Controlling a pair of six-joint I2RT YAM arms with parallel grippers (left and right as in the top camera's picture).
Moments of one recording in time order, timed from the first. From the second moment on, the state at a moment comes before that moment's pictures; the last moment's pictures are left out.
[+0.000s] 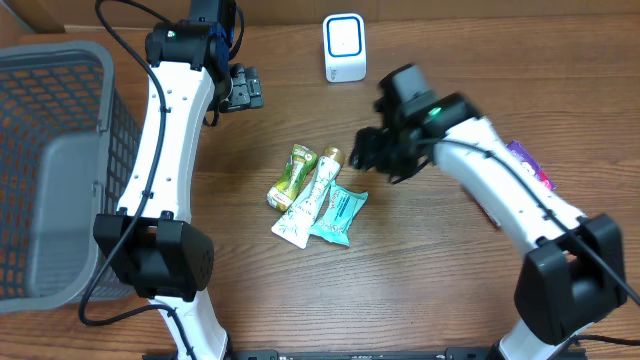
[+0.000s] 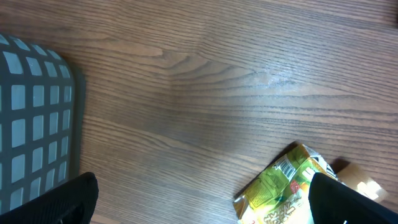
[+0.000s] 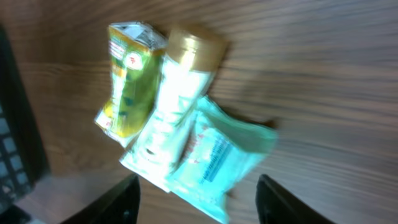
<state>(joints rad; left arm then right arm) -0.12 1.99 2.07 -1.36 -0.21 -0.34 0.50 1.83 1.48 -0.87 -0.33 0.60</state>
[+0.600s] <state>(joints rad) -0.12 1.99 2.07 -1.36 -0.21 -0.34 0.69 1.83 1.17 -0.40 -0.28 0.99</state>
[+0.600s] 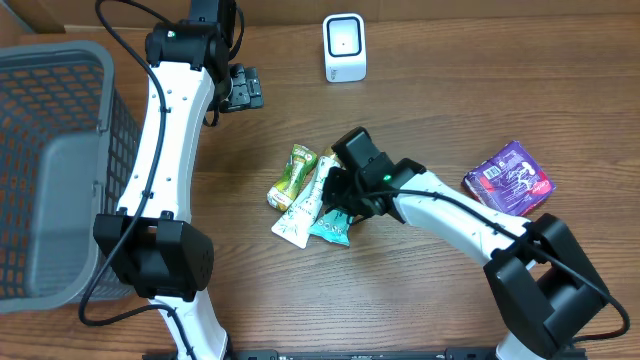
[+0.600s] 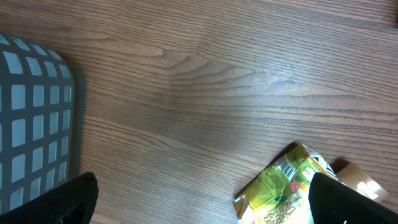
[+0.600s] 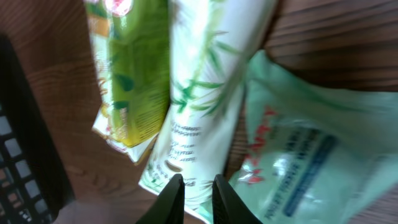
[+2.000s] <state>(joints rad) -0.12 1.99 2.07 -1.36 -0.21 -0.34 0.58 1.89 1.35 -0.99 -0.16 0.19</state>
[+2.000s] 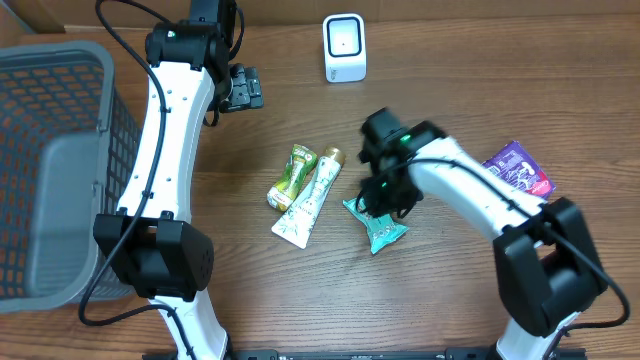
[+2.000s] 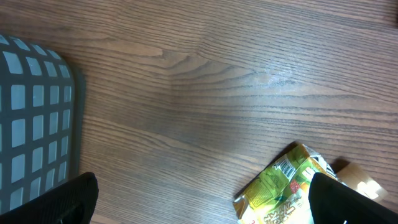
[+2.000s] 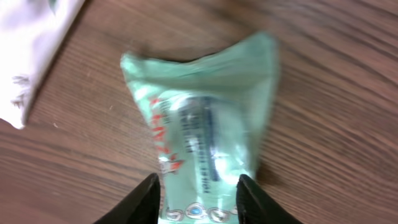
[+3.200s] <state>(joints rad) -0.12 1.99 2.07 -1.36 -0.21 -0.34 0.83 1.96 1.24 -0.95 0.39 0.23</state>
